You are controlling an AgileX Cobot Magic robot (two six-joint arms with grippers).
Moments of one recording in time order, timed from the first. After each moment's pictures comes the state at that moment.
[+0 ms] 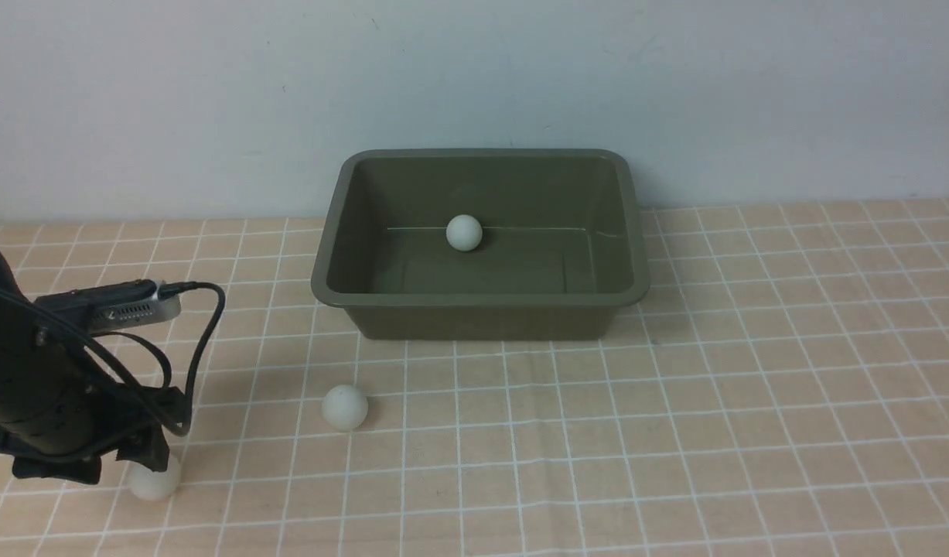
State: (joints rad) right arm 0.13 1.29 -1.73 0.11 1.28 -0.05; left arm 0.12 1.63 -0.86 -0.17 0.68 0.03
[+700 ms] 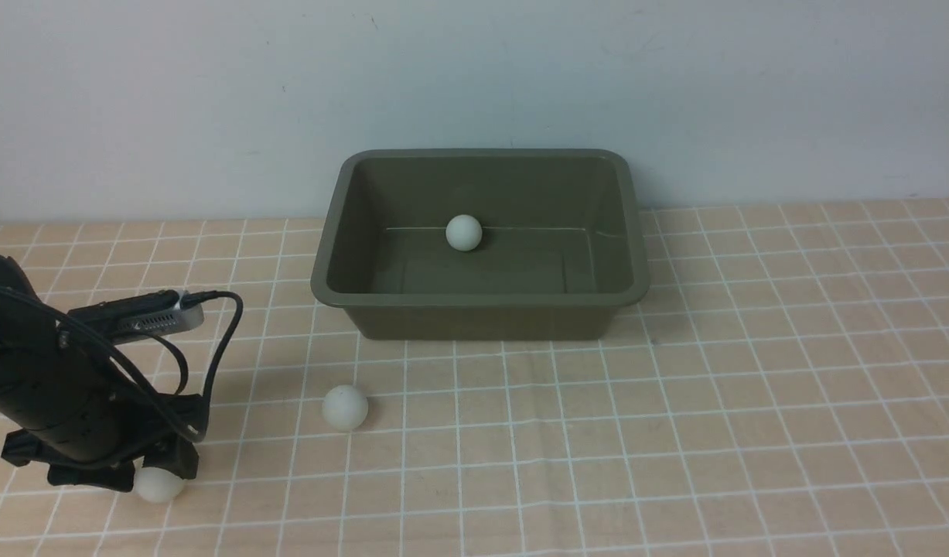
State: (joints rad) right arm 0.13 1.30 -1.73 0.11 1.28 -0.05; left arm 0.12 1.70 -0.86 -0.30 0.67 0.16
